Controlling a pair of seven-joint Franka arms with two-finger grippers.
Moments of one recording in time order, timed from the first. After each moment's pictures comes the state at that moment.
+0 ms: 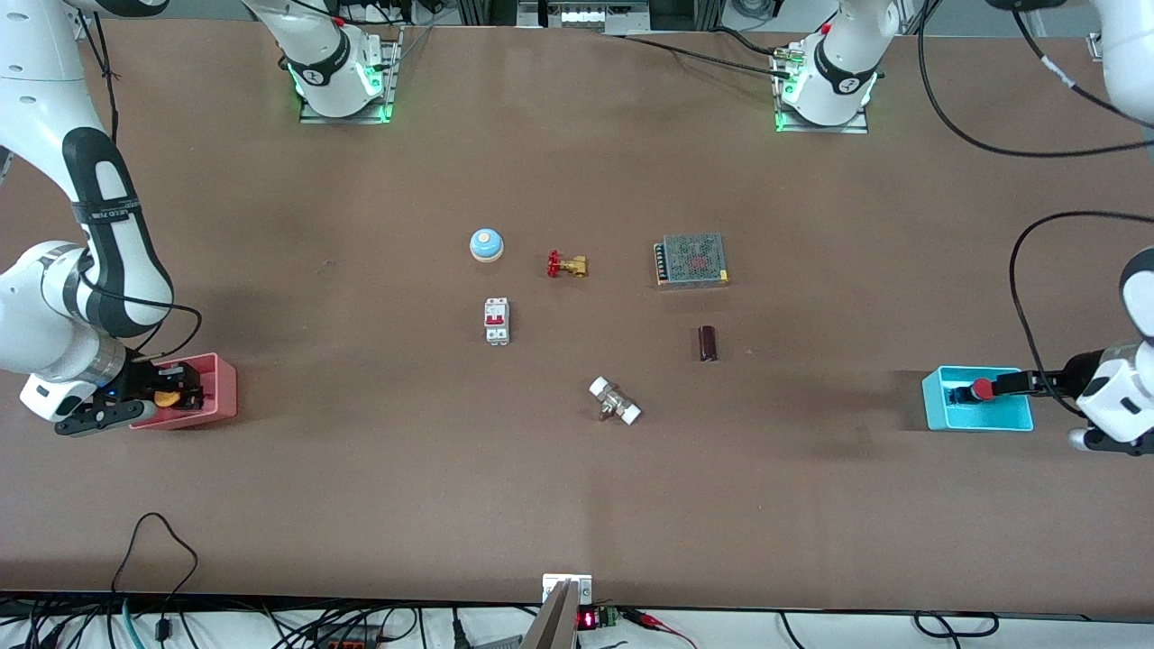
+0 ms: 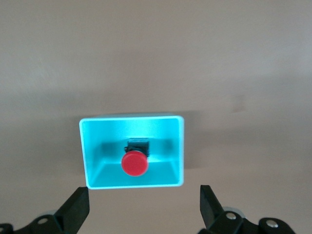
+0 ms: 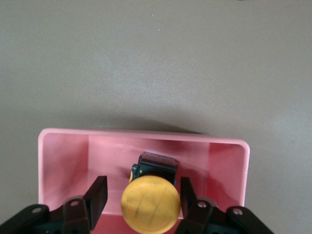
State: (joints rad) left arm 0.25 0.57 -0.06 -1.35 0.03 1.87 0.24; right arm -0.24 0.68 -0.01 -1.65 0.06 2.40 -0.55
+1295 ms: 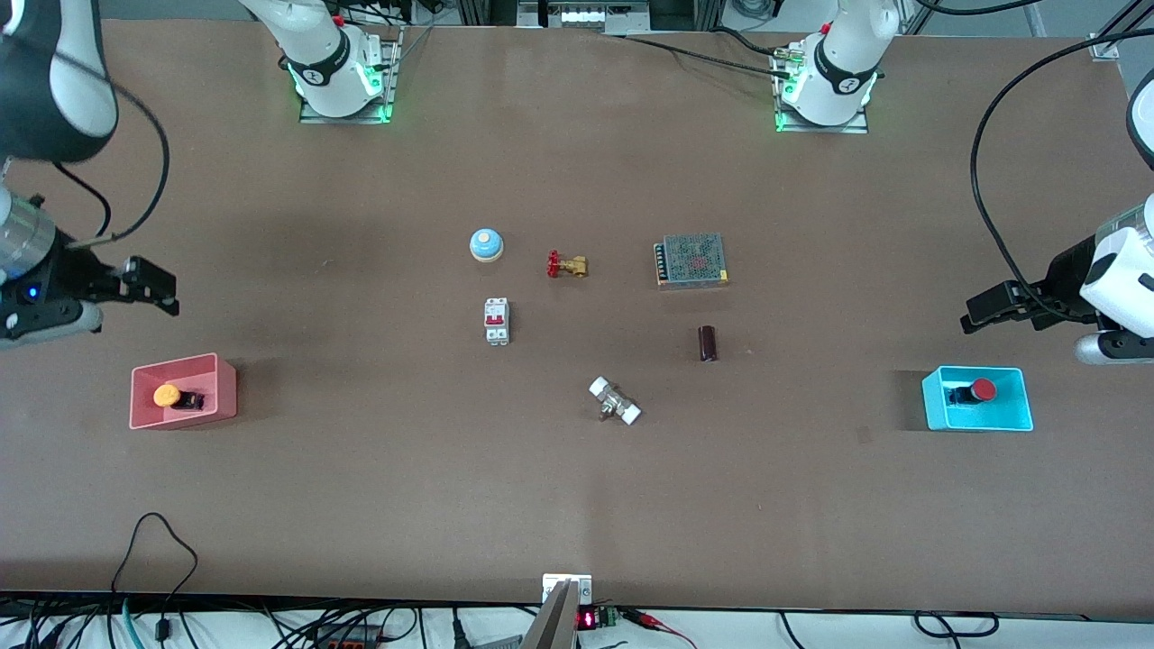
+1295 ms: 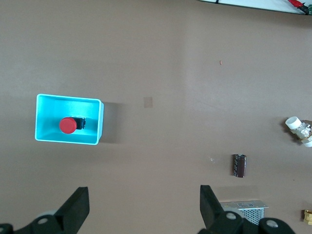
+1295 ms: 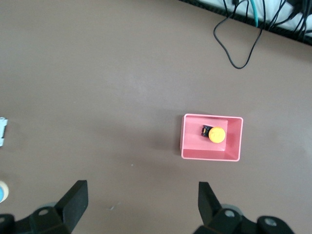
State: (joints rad) left arm 0.07 0.22 -0.04 -1.52 -0.08 1.78 -0.05; right arm -0.02 0.13 0.04 -1.62 -0.04 1.86 -0.26
